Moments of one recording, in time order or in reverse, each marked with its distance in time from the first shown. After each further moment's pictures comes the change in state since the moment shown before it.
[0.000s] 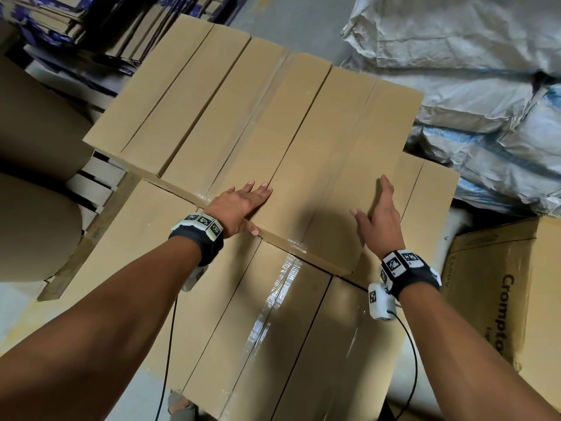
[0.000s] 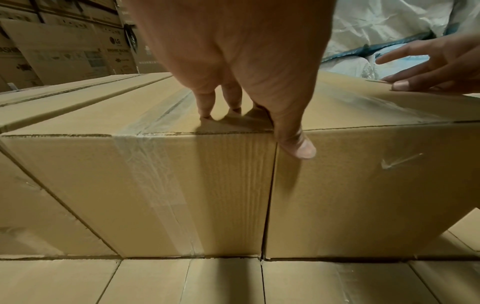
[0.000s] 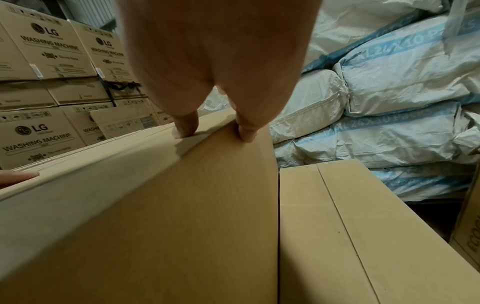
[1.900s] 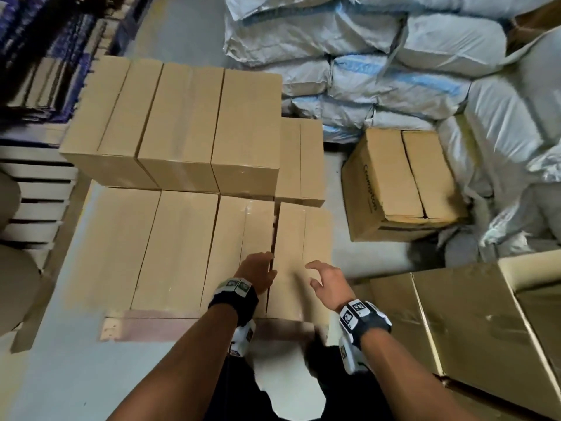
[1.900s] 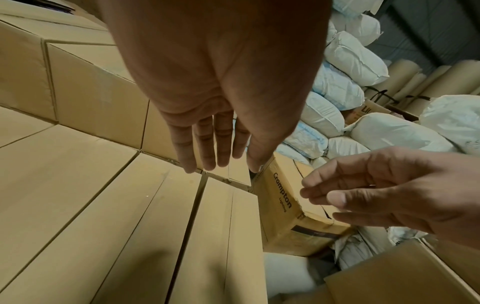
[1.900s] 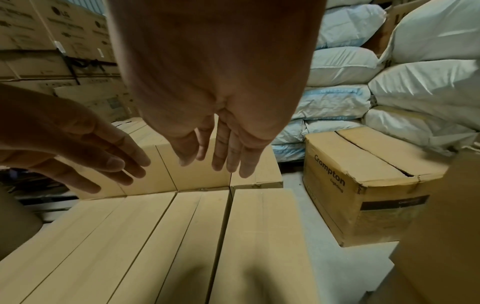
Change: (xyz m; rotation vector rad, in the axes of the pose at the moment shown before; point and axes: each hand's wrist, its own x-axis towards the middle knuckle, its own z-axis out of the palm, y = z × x) left_hand -0.373 0.232 0.143 -0.369 0.006 0.147; right_hand -0.559 -0.072 0.013 -0.222 -0.117 0.241
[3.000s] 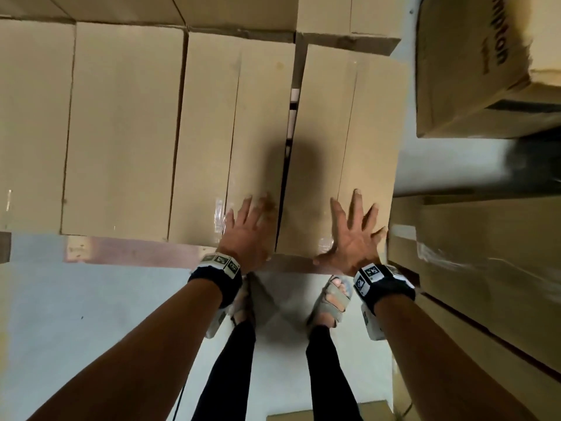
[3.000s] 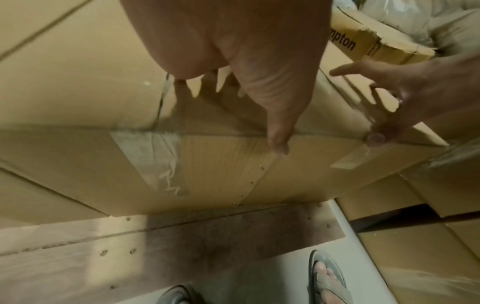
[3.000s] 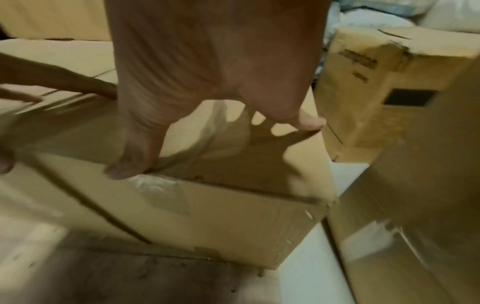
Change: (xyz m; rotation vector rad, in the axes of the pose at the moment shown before) left_hand 0.106 -0.199 0.300 0.430 -0.209 0.000; right_hand 0.114 0.208 0.275 -0.297 -0.308 0.306
